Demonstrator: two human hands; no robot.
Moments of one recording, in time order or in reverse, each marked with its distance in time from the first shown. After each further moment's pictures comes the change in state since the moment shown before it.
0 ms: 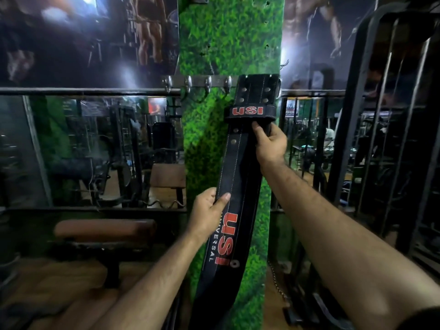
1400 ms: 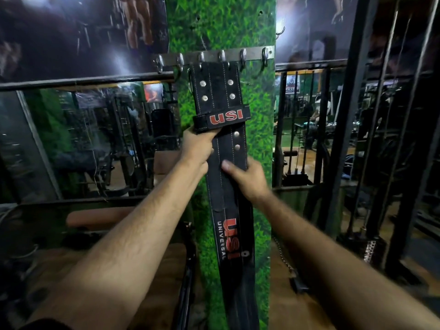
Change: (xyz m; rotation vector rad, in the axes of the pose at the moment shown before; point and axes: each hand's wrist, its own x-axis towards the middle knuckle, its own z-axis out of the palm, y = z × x) left_hand 0.072 0.077 -0.003 -0.355 0.206 -0.066; right_hand -0.111 0.054 -0.023 0.039 -0.406 0.187
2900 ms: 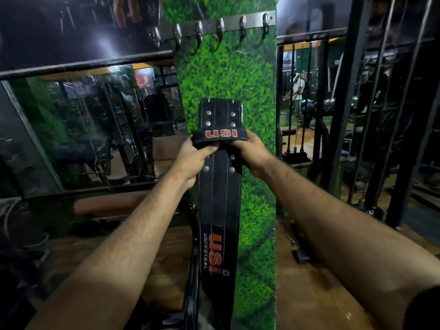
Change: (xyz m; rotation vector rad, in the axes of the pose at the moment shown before) left_hand -0.040 -0.041 -0.079 0.265 -0.223 -0.102; right_hand -0.007 -0.016 0.023 0.101 -0.048 0.238
